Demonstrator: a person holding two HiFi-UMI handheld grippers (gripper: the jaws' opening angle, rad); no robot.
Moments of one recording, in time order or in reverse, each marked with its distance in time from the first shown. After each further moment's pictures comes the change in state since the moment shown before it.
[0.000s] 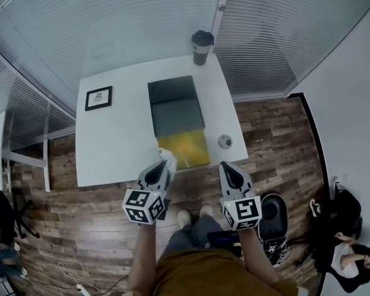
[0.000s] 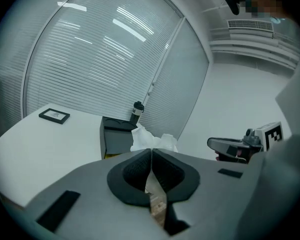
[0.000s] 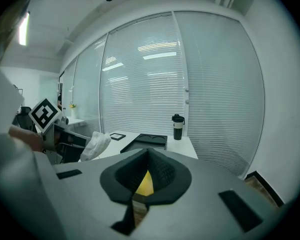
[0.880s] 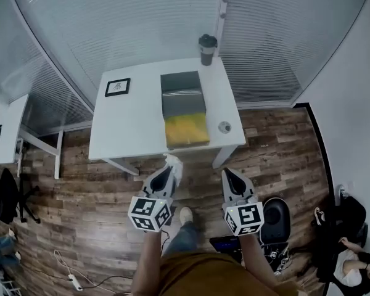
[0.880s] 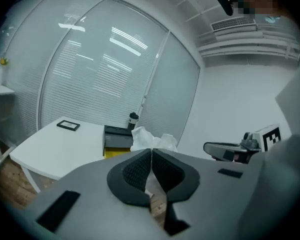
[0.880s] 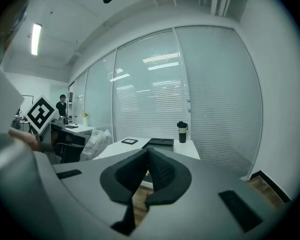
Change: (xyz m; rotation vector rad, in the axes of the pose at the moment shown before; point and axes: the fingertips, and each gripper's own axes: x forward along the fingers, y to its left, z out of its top) left arm -0.117 -0.106 -0.037 0.067 -0.131 0.065; right arm -0.139 0.039 -0.013 0.003 -0.107 0.072
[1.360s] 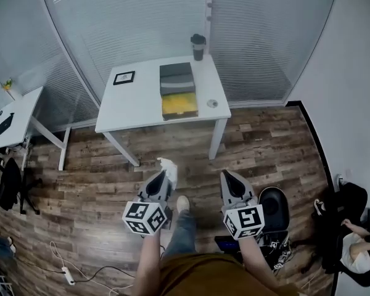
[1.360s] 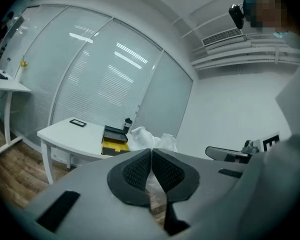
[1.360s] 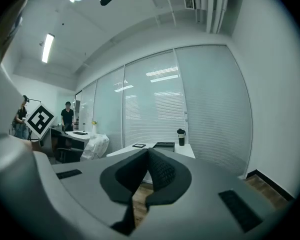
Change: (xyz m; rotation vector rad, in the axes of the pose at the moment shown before) left arm -0.176 -0.124 -0.066 -0.039 -0.123 0.012; right arm -0.216 0.065 -0.014 0.002 -0.120 0.012
